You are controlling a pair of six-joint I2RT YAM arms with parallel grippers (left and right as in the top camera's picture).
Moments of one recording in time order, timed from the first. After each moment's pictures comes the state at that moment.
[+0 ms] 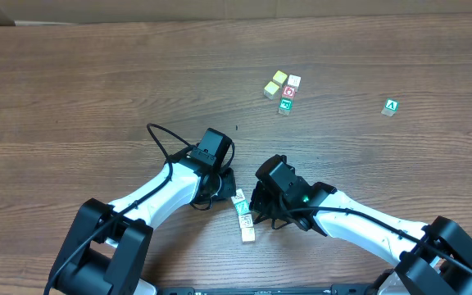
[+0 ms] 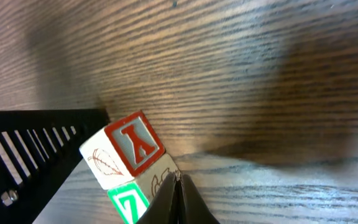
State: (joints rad) left arm -0.49 1.67 0.84 -0.55 0.17 -0.63; right arm 0.79 1.57 0.72 -0.24 -0.19 1.11
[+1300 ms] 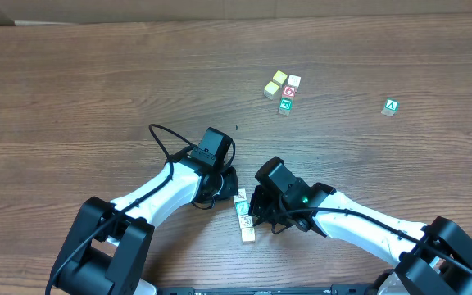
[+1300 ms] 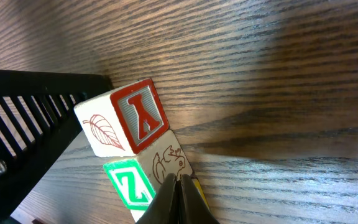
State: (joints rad) left arm -0.49 1.67 0.84 -0.52 0.21 -0.63; right arm 0.80 1.57 0.72 -0.27 -0.25 1.11
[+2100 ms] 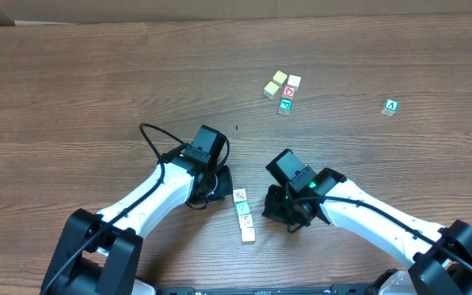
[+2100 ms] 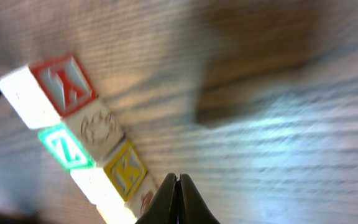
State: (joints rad) left arm -0.46 1.61 0.85 -0.62 0.18 -0.63; right arm 0.73 1.54 0.82 -0.63 -0.28 0.97
